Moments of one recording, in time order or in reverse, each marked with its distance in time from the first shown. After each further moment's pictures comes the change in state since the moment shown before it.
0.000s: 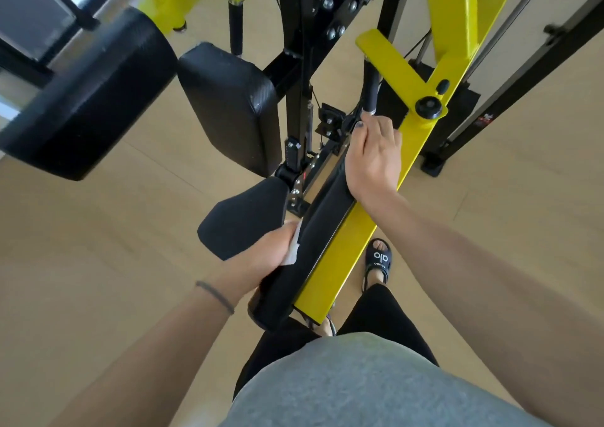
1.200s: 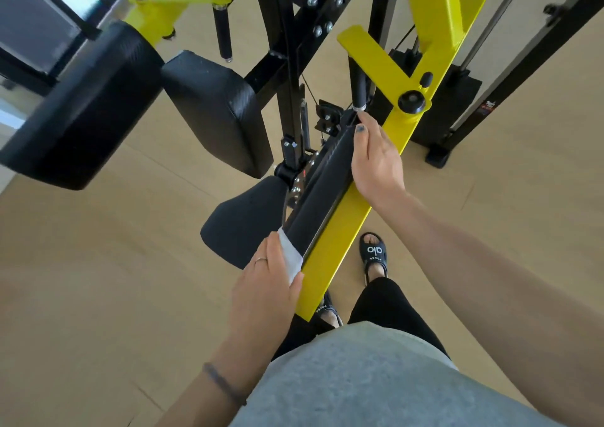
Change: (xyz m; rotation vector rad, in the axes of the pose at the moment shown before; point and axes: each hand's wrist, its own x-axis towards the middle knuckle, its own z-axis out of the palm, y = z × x) left_hand -0.054 -0.038 0.039 1.019 0.500 0.314; right_hand 0.003 0.028 -0.031 0.145 -0.193 0.015
